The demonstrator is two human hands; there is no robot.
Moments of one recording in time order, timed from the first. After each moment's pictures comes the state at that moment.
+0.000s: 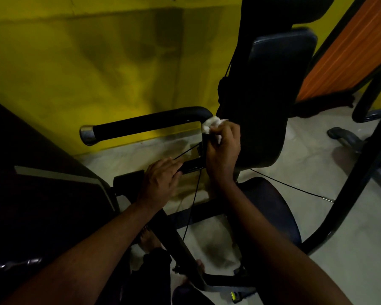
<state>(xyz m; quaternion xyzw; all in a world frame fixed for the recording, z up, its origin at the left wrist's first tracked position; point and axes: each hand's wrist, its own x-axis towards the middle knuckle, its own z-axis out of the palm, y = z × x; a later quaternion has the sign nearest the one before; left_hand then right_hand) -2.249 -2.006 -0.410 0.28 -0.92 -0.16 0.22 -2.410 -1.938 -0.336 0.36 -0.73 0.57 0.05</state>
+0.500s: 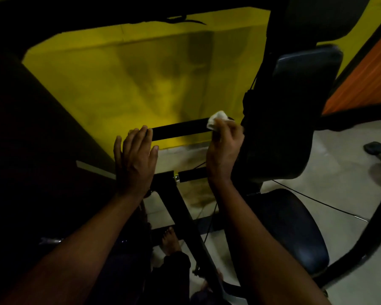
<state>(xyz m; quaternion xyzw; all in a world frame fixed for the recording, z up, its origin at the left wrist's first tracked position) -2.173 -2.052 -0.320 0.41 -0.86 0.08 0.31 -2.370 -1.970 -0.310 0.33 -0.72 0.60 0.06</state>
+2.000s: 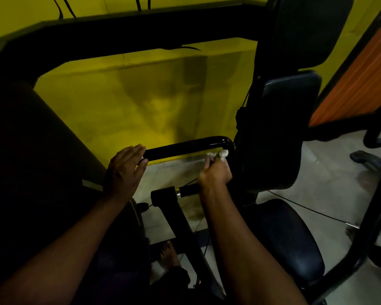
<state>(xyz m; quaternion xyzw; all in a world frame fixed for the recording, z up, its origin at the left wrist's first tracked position) -2.137 -2.111 -0.309 0.33 -0.89 -0.05 0.31 -2.339 -1.998 -0.279 -0.29 -0.38 0.83 -0.29</state>
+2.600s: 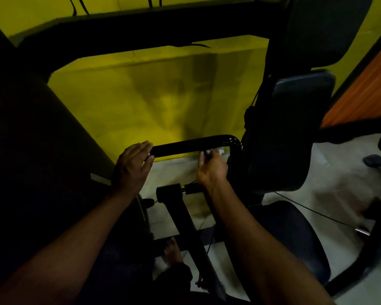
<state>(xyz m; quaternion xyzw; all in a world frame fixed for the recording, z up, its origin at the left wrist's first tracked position) -2.140 -2.108 -0.309 0.35 -0.88 -0.07 0.32 -2.336 -1.995 -0.267 -0.25 -0.31 0.82 -0.41</state>
